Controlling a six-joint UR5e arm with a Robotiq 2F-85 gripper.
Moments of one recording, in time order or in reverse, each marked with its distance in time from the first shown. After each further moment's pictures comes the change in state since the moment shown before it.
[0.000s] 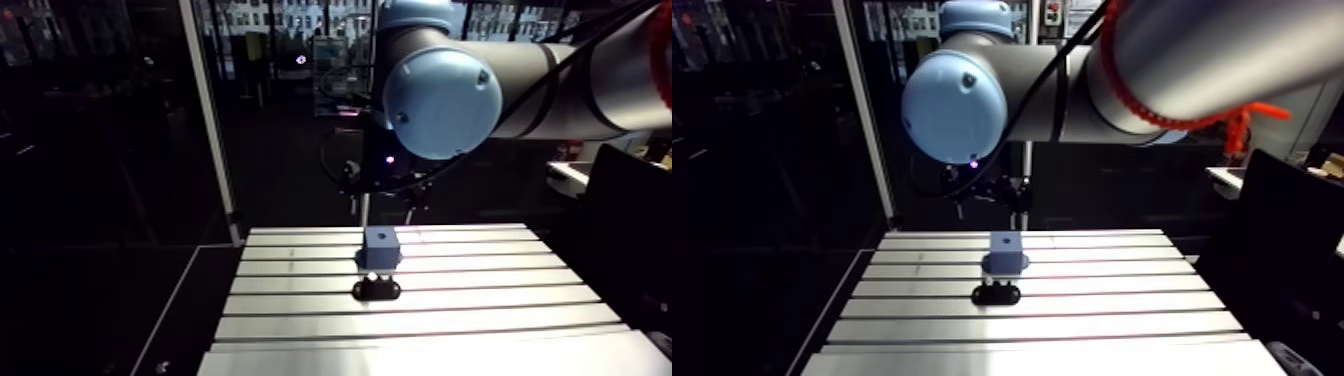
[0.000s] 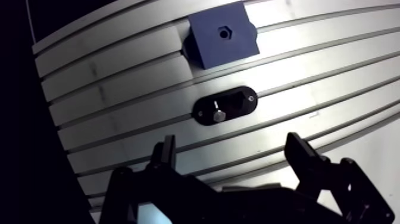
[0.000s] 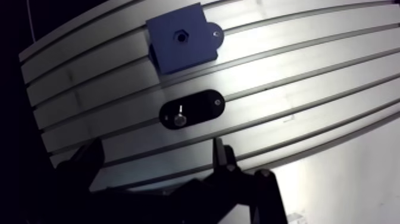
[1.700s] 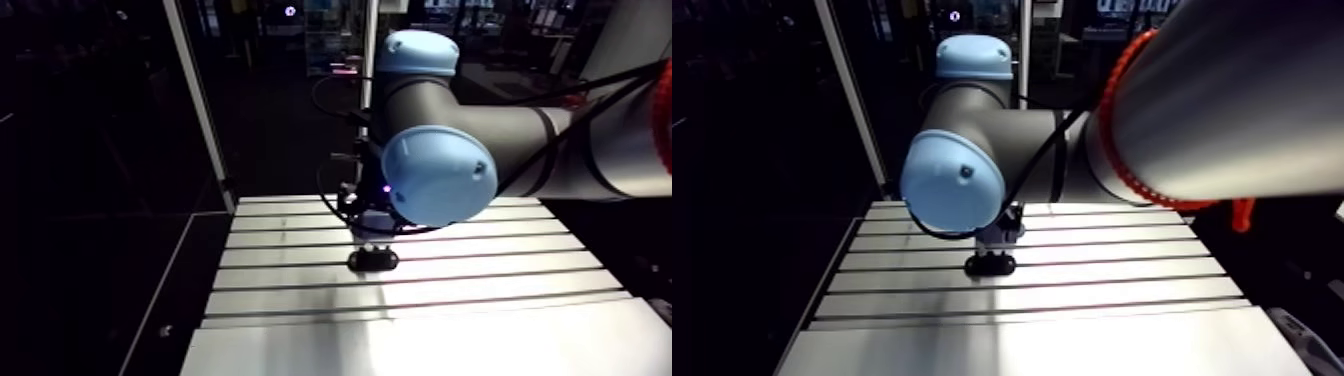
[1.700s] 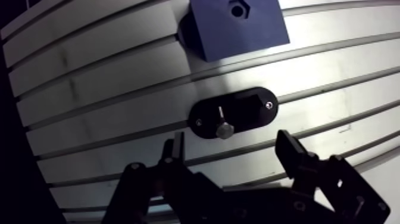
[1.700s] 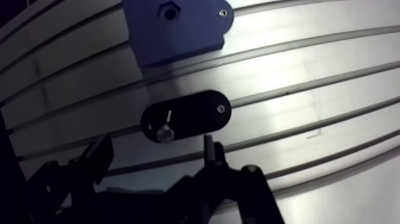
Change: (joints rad) arm -0.020 0.136 0.125 -0.229 0.036 -0.059
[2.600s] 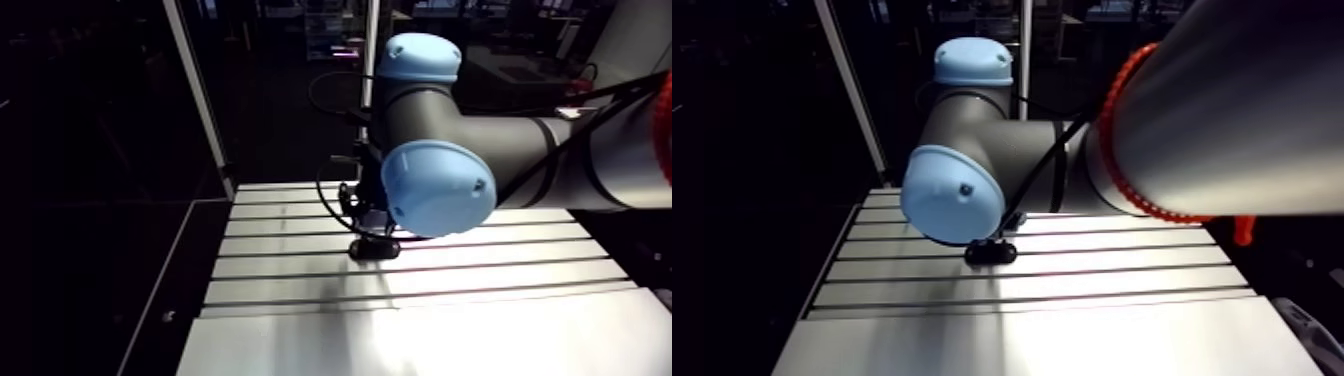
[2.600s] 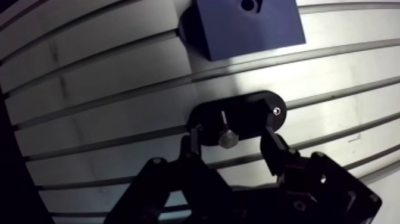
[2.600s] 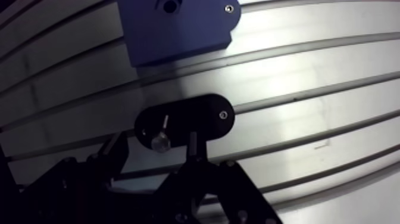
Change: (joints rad) arm 0.003 0.048 0.021 -0.067 0.001 -0.027
